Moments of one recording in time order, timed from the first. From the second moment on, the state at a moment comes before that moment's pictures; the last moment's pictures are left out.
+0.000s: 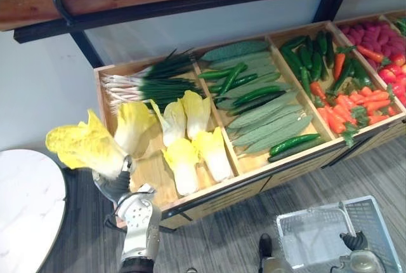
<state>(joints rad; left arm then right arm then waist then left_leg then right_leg) 0.00 0.13 0.10 0.13 -0.26 -0.30 0.76 0.06 -0.30 -0.35 0.86 -0.39 -0.05 -0.19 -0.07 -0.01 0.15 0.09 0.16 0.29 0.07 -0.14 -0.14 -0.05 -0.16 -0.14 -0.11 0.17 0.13</state>
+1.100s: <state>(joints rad) -0.19 0.52 -0.75 -0.20 -0.10 -0.28 -0.07 -0.05 -0.83 0.12 0.38 -0.59 -0.22 0.18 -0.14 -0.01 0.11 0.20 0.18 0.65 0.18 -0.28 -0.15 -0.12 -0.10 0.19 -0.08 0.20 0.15</state>
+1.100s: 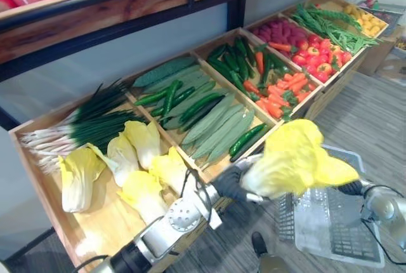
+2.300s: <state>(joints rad) -0.34 0.25 -1.16 0.17 -0.03 -0.13 -0.07 -0.33 -0.87 0.37 0.32 -0.59 -0.27 0.28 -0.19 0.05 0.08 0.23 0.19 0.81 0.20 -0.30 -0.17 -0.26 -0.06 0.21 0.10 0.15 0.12</state>
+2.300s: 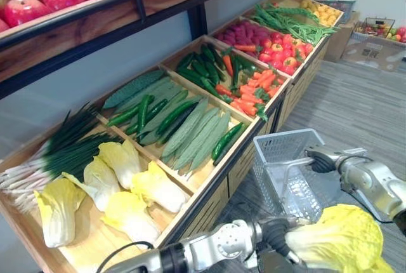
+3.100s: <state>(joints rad) -0.40 -0.04 -0.85 0.63 0.17 0.03 0.12 -0.43 -0.78 0.48 0.23 -0.63 -0.30 0.35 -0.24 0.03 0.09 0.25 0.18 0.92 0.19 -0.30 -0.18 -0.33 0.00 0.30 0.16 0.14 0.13</state>
